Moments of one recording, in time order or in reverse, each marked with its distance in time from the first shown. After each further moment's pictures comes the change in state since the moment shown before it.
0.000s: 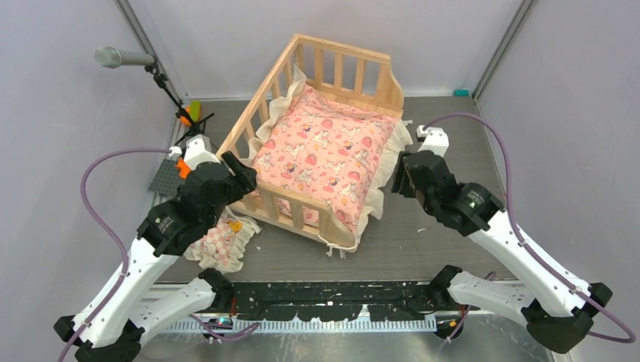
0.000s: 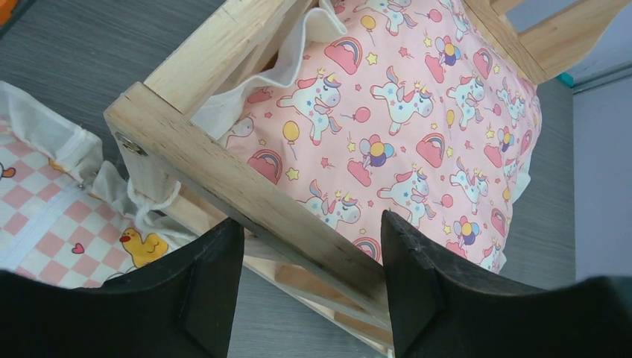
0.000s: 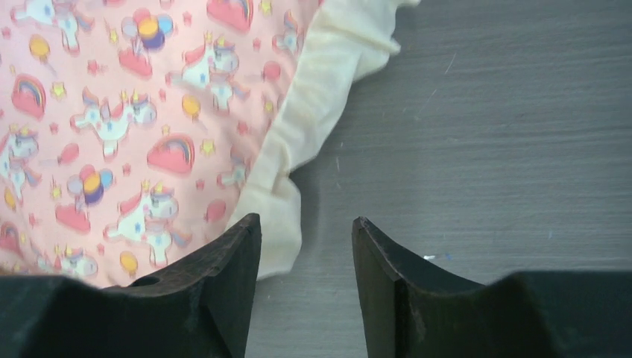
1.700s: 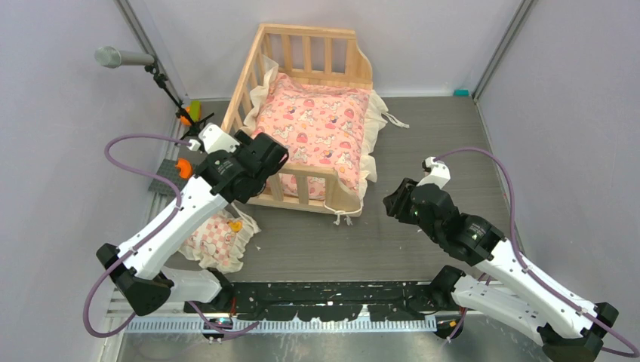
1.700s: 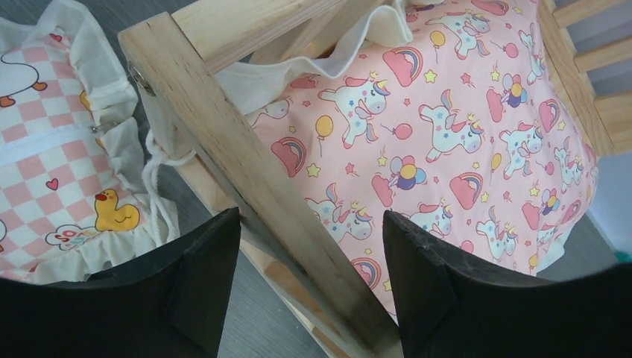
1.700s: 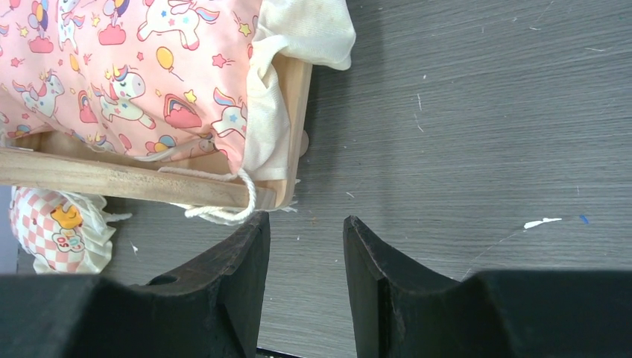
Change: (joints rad) left arm -0.082 0.455 0.320 -0.384 -0.377 -0.663; right arm 0.039 -0.216 -0.312 0.175 -0.146 0.219
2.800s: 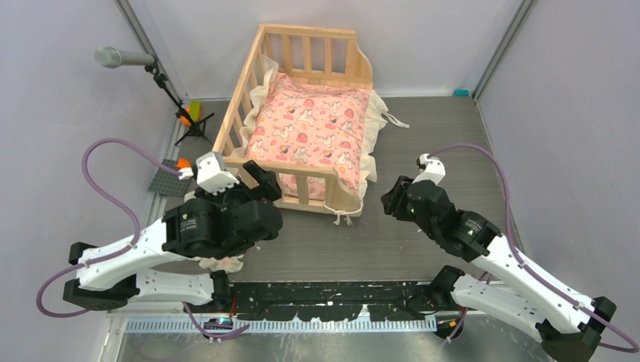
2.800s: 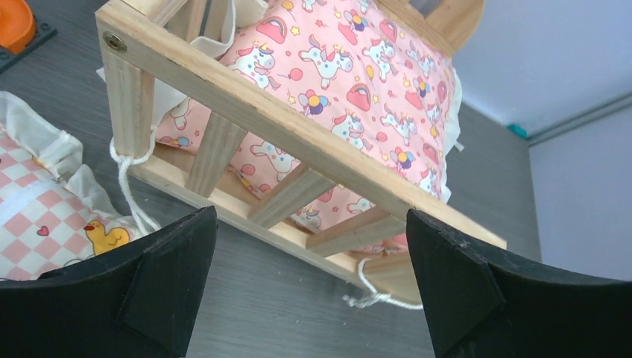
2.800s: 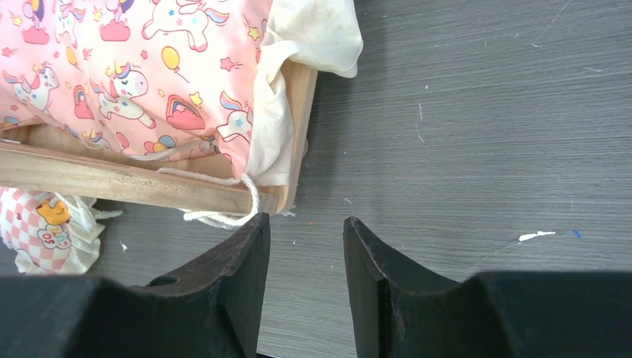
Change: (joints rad) left arm -0.587 -0.260 -0.074 -0.107 -0.327 0.023; right arm 0.004 0.048 0.023 0.012 -0.001 -0.050
